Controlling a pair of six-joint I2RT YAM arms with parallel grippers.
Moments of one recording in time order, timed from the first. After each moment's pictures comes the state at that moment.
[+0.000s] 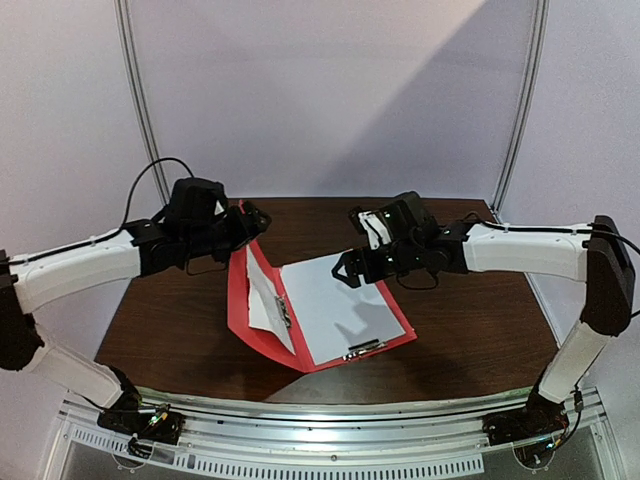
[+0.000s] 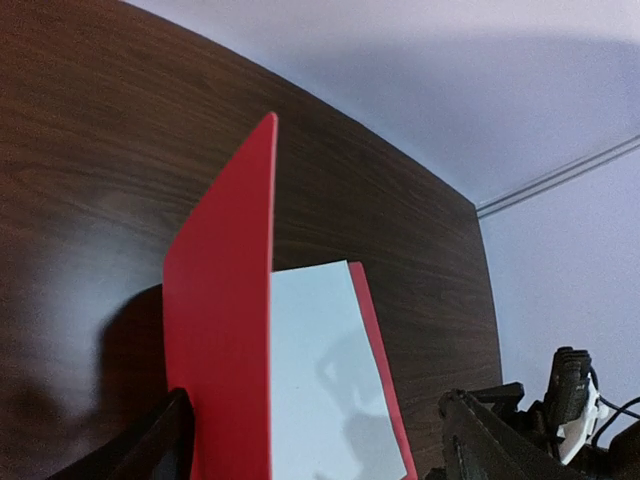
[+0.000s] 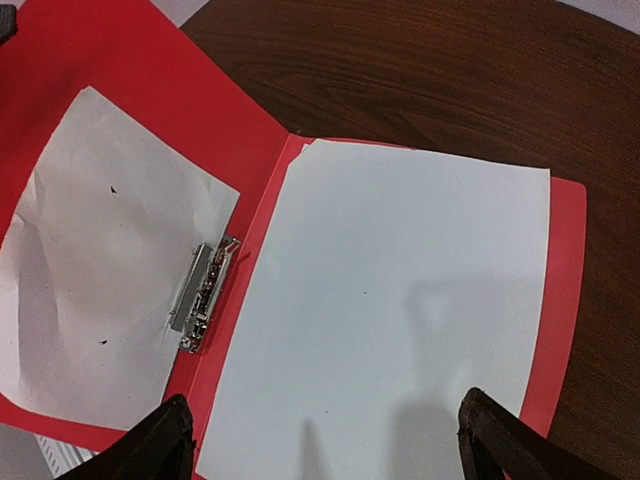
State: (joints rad) left arm -0.67 1.32 0.98 -0.16 -0.16 -0.92; right arm 0.83 1.70 1.22 -0.22 -0.10 0.35
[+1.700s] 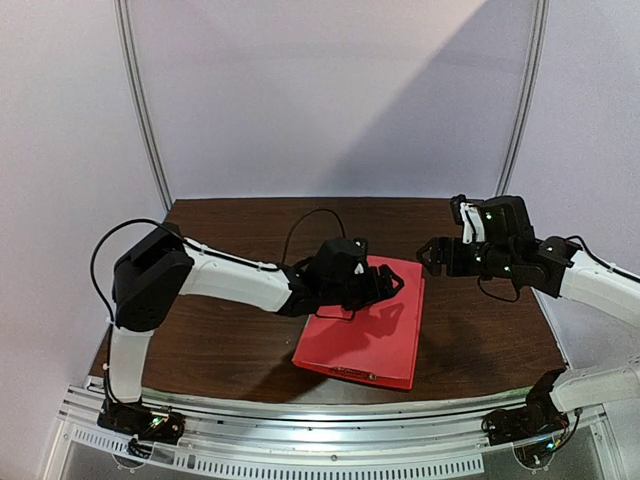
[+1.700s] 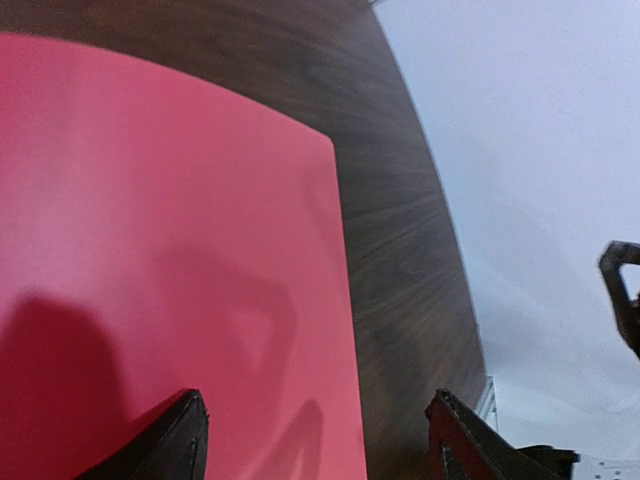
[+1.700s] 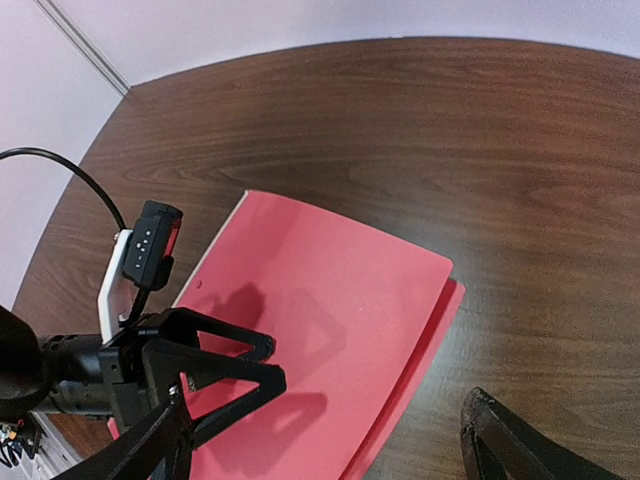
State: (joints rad) left arm -1.04 2.14 1.39 0.27 0.00 -1.00; right arm 0.62 1.12 0.87 -0.35 0.06 0.46
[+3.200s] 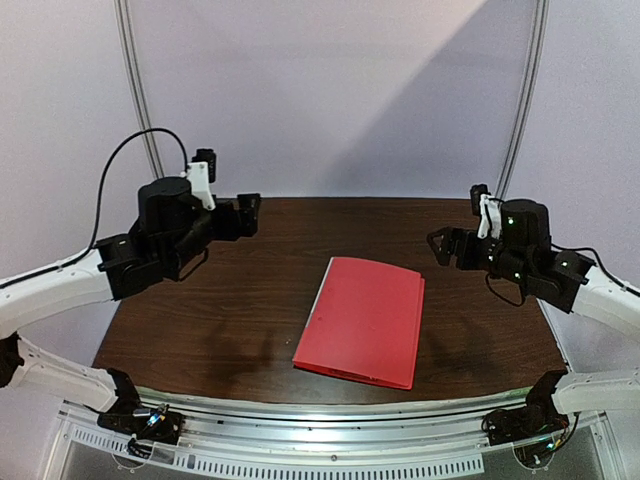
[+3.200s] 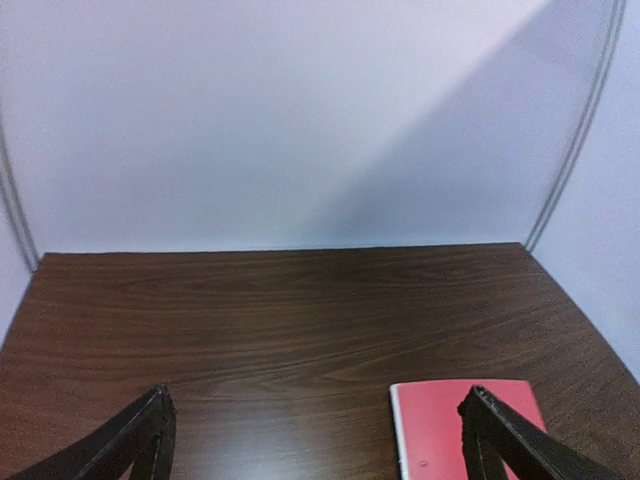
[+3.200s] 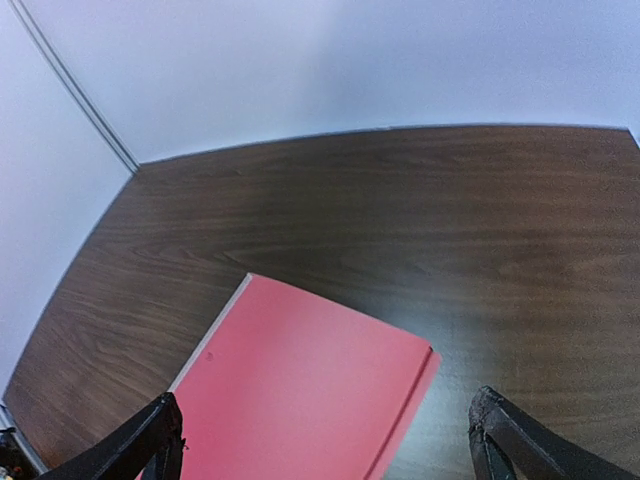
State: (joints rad) left arm -0.84 1.19 0.96 0.03 -0.53 -0.28; right arm 0.62 1.00 0.80 -0.19 0.16 0.44
